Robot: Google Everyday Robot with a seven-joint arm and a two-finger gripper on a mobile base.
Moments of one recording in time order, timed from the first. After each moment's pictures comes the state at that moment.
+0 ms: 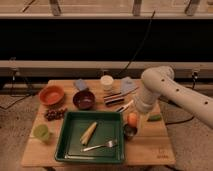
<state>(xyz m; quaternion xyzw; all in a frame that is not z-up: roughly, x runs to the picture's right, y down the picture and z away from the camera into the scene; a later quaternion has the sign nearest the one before) 0.144 0.158 0.702 -0.37 -0.18 -0.14 0.90</state>
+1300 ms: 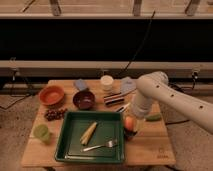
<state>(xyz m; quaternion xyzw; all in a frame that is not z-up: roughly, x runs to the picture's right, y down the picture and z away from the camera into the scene) 0.137 0.173 0.714 -0.37 -0.18 -0.16 0.90</state>
